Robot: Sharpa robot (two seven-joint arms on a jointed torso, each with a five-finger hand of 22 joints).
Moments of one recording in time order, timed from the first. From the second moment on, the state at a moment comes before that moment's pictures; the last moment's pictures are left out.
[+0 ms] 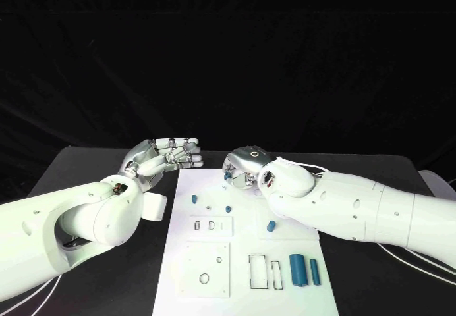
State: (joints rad) left arm 1.29 -1.02 -0.02 1.80 0.00 -0.46 0.41; left_hand 1.39 -0.10 0.36 0.12 0.23 0.95 0.22 0.12 0.07 1.04 0.16 0.10 0.07 1.03 0.13 0.19 0.12 0.17 0.82 0.28 0.29 0.11; right arm 1.34 -0.45 -0.13 1.26 -1.71 -0.38 -0.21; right_hand 1.22 -0.02 0.34 -0.21 0.24 1.07 0.15 0.07 0.17 1.12 0.08 0.08 0.13 1.47 0.01 1.38 1.19 0.08 1.33 0.11 1.34 1.17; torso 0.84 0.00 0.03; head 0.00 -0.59
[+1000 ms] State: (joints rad) left arm 1.29 -1.02 -0.02 1.77 0.01 -0.45 0.41; left_hand 1.39 -0.10 0.36 0.12 0.23 0.95 0.22 0.12 0.07 1.04 0.16 0.10 0.07 1.03 0.13 0.18 0.12 0.17 0.82 0.28 0.29 0.11; right arm 1.36 -0.80 -0.10 1.56 -1.57 -0.37 -0.23; right_hand 1.16 -0.15 0.14 -0.04 0.28 1.02 0.13 0.08 0.16 1.36 0.03 0.56 0.49 1.46 -0.03 1.43 1.27 0.08 1.38 0.07 1.38 1.26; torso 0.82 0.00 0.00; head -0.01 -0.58
